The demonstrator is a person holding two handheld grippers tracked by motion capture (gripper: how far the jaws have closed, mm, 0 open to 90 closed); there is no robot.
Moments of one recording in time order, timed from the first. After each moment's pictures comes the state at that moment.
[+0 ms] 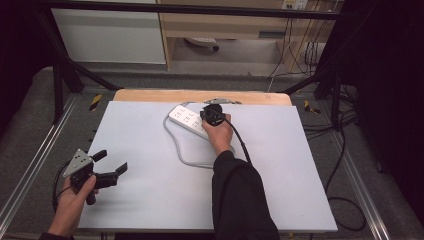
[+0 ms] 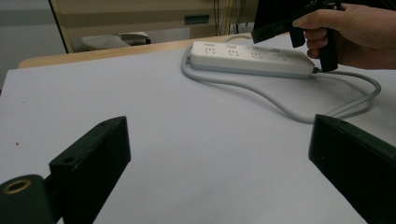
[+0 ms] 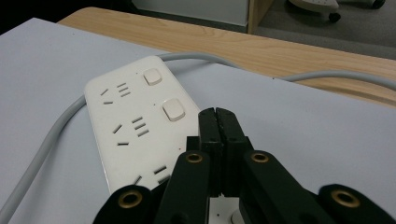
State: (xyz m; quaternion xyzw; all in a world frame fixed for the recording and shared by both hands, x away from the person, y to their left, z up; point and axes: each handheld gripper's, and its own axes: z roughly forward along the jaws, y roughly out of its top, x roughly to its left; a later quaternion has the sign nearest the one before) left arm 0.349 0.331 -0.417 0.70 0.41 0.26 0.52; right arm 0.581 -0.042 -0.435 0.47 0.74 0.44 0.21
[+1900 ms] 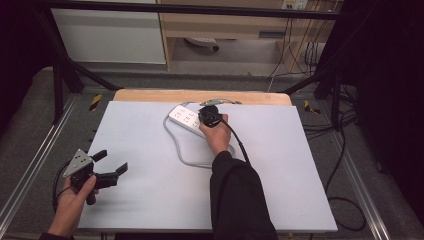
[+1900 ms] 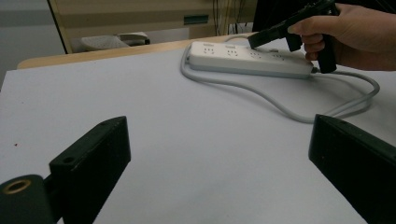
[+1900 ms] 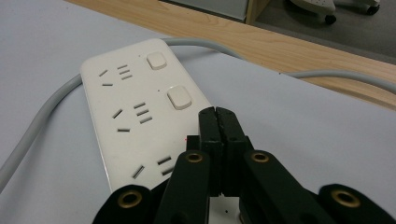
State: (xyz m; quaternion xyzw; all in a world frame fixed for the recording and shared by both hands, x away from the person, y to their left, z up) left arm 0.349 0.331 -0.417 0.70 0.41 0.26 0.52; right arm 0.579 -0.032 -0.438 0.44 0.76 0.41 0.23
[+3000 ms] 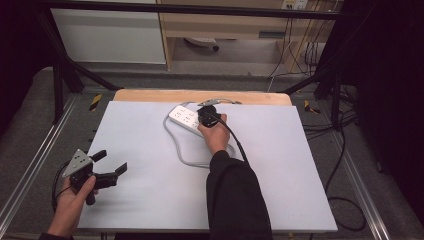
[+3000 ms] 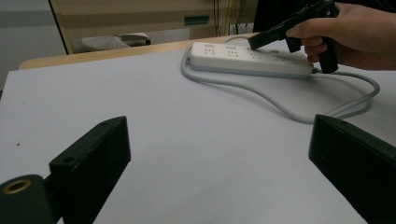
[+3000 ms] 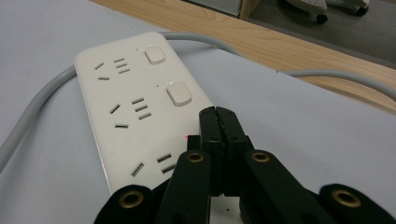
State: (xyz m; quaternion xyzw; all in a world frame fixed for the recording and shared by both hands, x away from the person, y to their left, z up) left arm 0.348 0.332 -0.417 0.70 0.41 0.26 0.52; right arm 0.578 -0.027 -0.436 0.44 0.77 0.39 0.24
